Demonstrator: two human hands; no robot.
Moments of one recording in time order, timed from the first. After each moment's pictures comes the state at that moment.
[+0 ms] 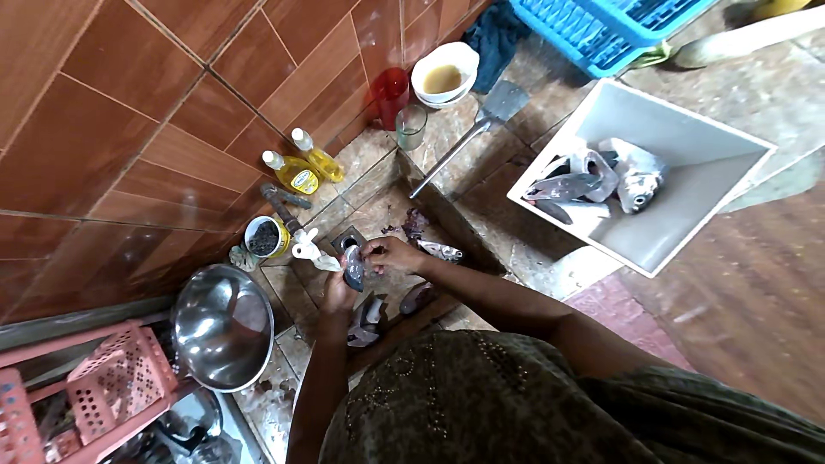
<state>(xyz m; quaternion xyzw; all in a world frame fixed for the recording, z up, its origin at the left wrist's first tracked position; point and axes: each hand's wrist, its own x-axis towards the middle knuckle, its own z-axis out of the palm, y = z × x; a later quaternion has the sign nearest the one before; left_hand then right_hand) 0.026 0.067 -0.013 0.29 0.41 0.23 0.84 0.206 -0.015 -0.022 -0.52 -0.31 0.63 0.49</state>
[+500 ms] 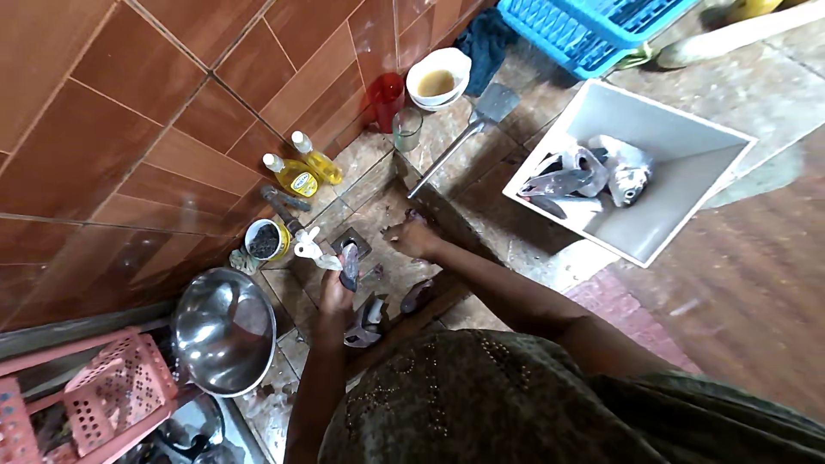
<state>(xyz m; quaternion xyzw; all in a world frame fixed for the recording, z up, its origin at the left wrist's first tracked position) 0.025 0.075 0.002 0.32 0.46 0.22 0.80 0.251 -0.024 -0.018 -0.73 -0.47 0.43 0.23</state>
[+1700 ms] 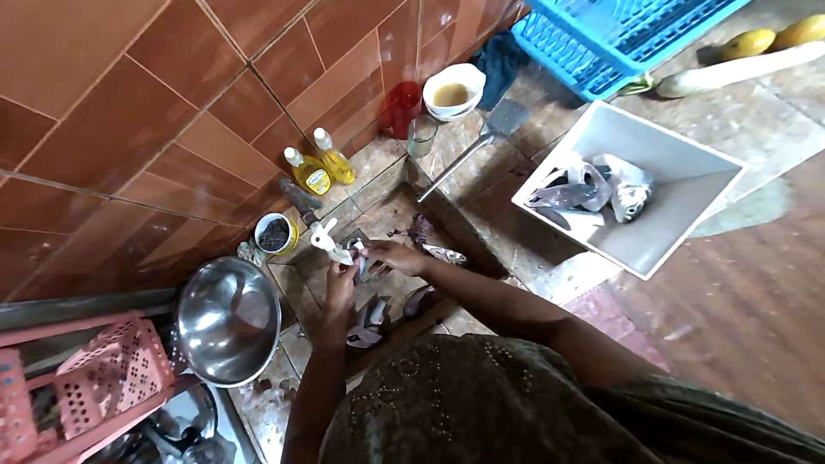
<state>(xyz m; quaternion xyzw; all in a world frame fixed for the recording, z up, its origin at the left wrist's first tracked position) 0.018 0.074 0.001 0.52 0.48 0.23 0.67 0.188 -0.002 -0.009 -0.57 -0.26 0.65 0.43</state>
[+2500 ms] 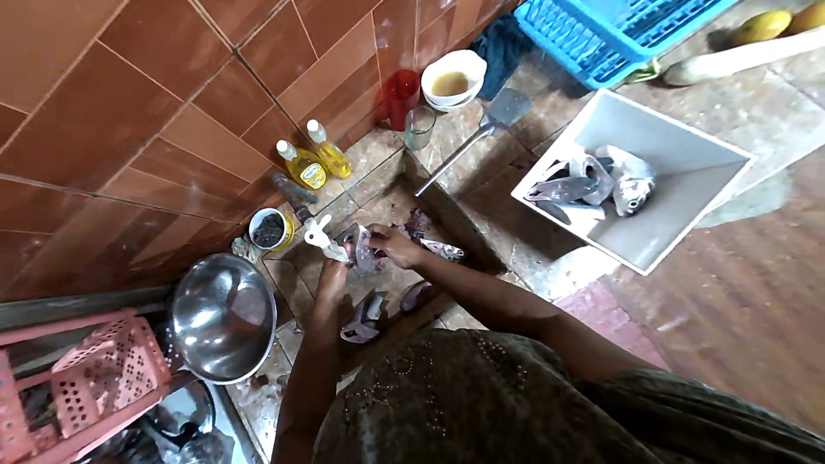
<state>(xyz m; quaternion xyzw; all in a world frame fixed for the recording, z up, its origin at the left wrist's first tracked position) 0.025 0.086 0.022 0.52 0.47 0.14 0.70 0.194 0.001 -0.005 -0.52 -0.19 0.63 0.54</state>
